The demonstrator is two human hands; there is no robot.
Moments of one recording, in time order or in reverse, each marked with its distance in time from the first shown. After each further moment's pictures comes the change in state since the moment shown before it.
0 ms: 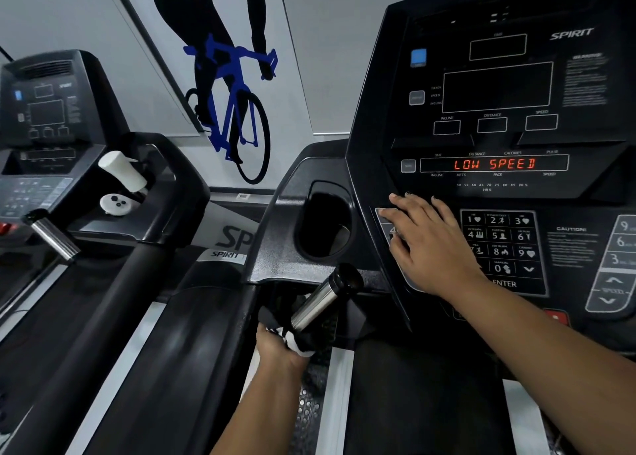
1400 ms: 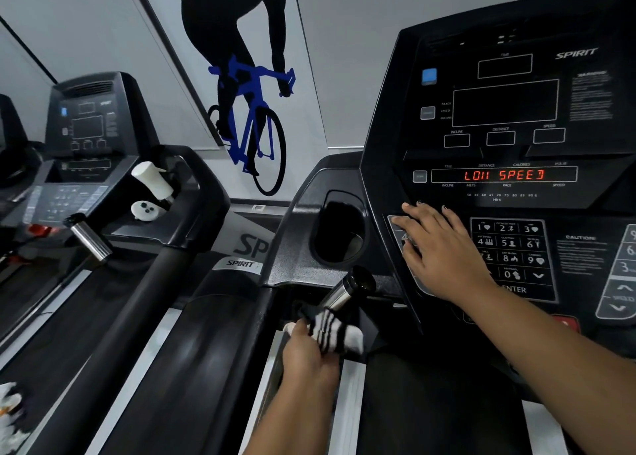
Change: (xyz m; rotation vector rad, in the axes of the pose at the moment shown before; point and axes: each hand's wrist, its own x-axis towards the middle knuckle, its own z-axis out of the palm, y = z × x) left_hand -0.051 -0.033 0.024 0.240 0.207 0.230; right_hand -0.002 0.001 0.002 -0.004 -0.002 -0.005
